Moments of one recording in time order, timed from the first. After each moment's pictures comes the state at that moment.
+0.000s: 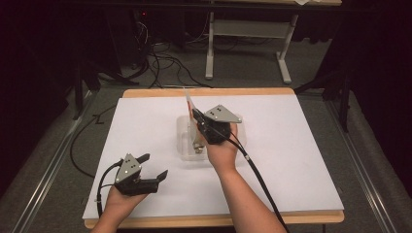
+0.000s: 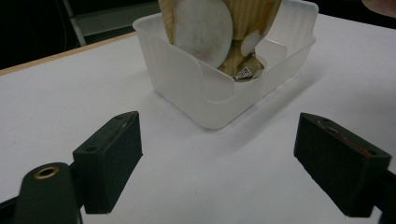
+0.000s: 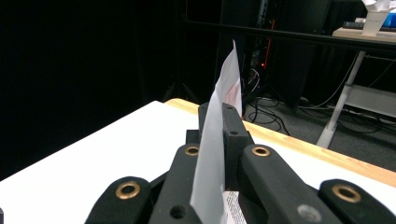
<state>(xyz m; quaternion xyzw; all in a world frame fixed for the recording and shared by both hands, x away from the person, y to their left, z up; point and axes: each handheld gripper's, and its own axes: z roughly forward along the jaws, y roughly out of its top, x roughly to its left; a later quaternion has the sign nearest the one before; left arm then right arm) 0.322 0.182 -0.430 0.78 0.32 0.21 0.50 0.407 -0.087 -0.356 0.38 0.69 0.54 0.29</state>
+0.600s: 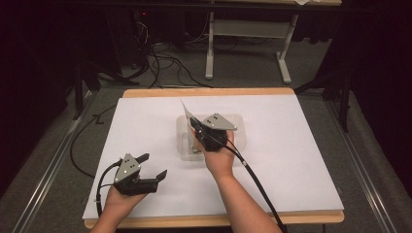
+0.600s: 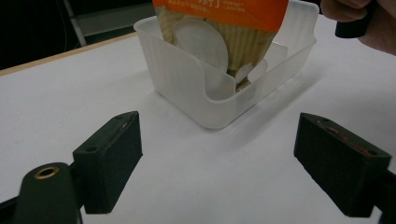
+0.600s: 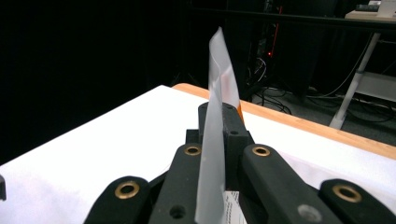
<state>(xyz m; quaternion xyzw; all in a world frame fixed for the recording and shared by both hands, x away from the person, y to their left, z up) 0.322 0.184 -0.429 0.78 0.32 0.21 0.50 0.403 -0.081 -0.383 0.38 0.70 0.54 0.28</state>
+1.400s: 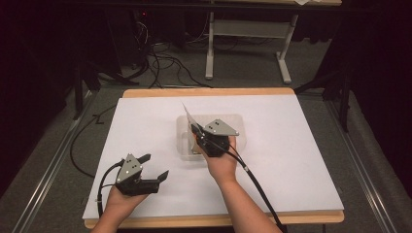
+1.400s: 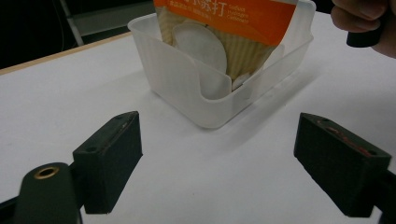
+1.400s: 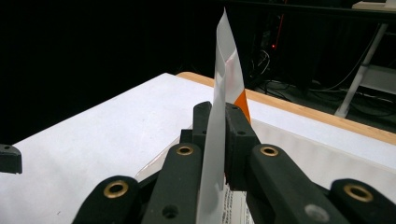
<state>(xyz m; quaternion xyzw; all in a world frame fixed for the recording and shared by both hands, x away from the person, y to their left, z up) 0.322 0.181 -0.430 0.78 0.32 0.21 0.50 0.392 -0.086 -0.389 0.38 0.71 0.53 0.27</state>
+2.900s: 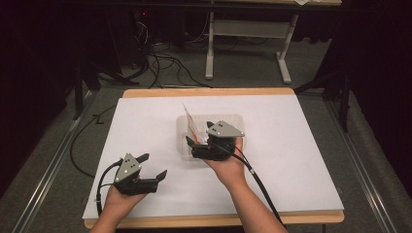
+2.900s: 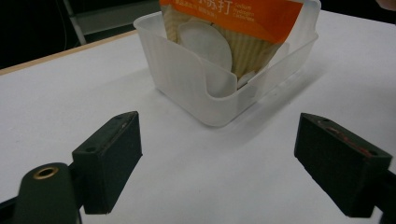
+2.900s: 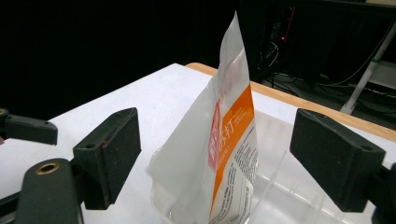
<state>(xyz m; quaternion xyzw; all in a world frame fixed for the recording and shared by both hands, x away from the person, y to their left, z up) 0.323 0.185 -0.430 0.78 0.32 0.21 0.49 0.372 -0.098 -0.373 0.37 0.73 0.51 0.26</state>
